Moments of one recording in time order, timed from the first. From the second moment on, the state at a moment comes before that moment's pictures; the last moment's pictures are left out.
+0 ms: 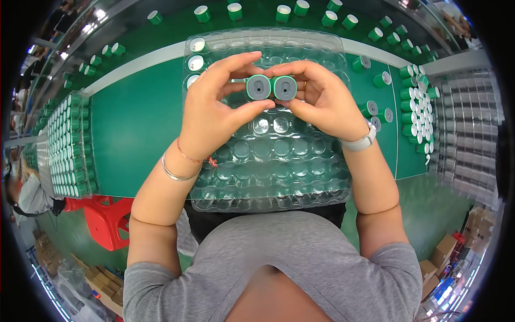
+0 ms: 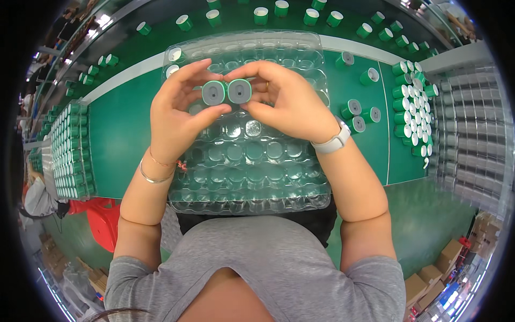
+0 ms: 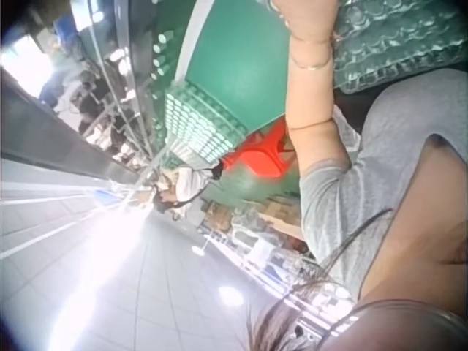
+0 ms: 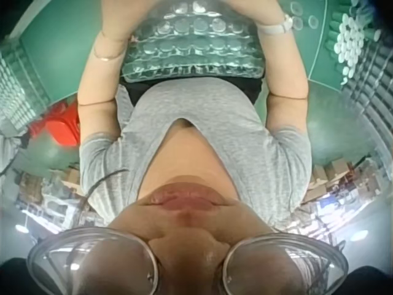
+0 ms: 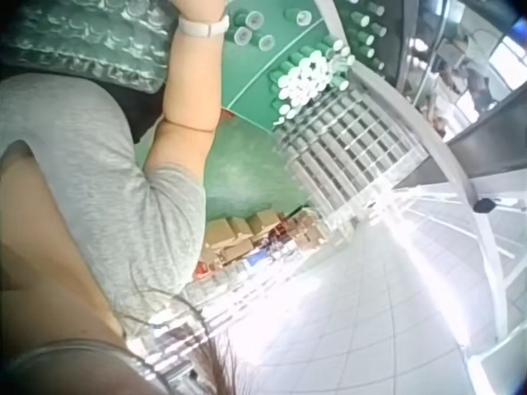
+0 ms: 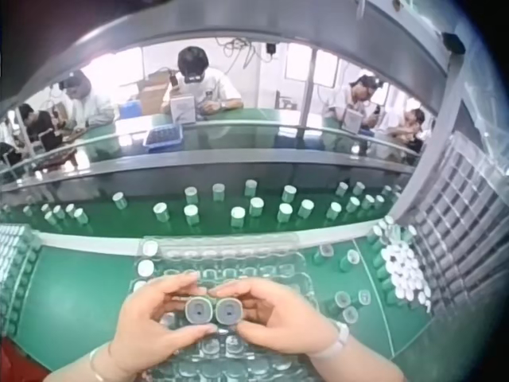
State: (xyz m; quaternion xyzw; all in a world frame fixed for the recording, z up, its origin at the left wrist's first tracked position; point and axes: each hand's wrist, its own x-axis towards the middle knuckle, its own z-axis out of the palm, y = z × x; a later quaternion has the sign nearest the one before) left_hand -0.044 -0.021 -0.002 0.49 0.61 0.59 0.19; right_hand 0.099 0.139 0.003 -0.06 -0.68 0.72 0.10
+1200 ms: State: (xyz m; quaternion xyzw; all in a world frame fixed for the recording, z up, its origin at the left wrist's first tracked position) left_hand -0.140 -0.045 -0.021 0.18 0.49 0.84 0.15; right_hand 0.040 0.080 0.030 0.01 -0.92 0.37 0.15
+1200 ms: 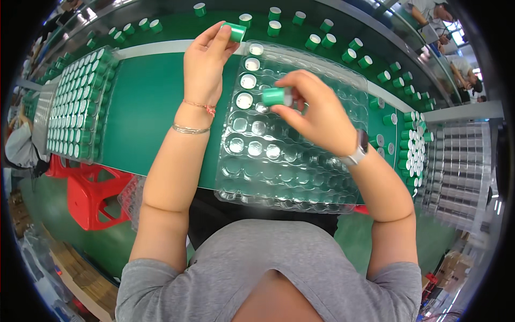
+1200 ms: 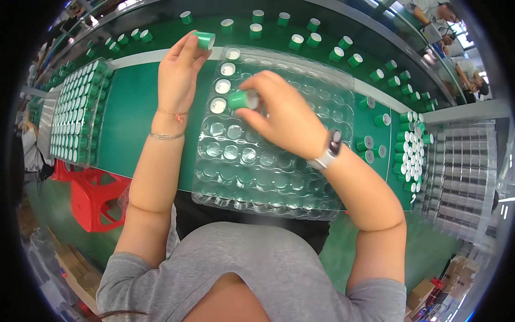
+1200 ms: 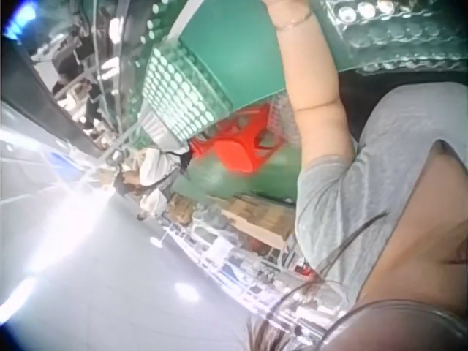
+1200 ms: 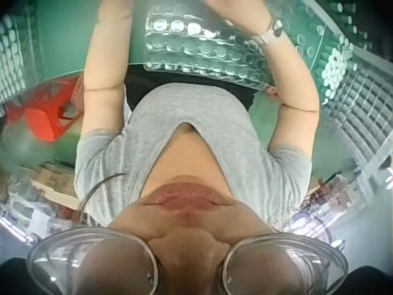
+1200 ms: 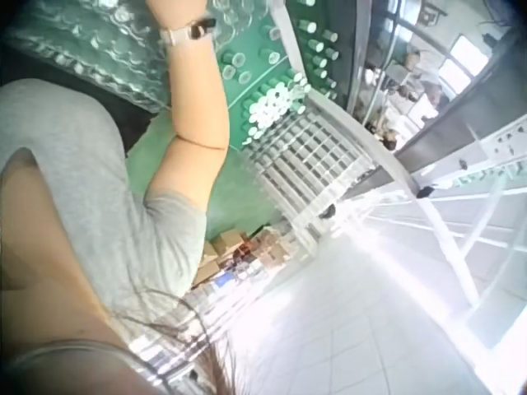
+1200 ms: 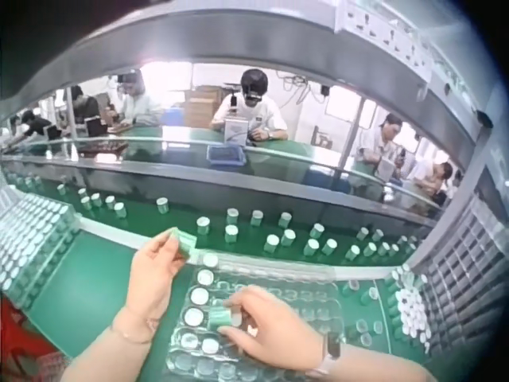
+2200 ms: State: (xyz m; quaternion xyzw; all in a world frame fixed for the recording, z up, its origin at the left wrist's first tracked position) left_hand -0.080 -0.158 -0.030 0.52 0.58 0.58 0.22; right_hand 0.076 0.056 0.027 0.00 -0.94 0.32 0.11
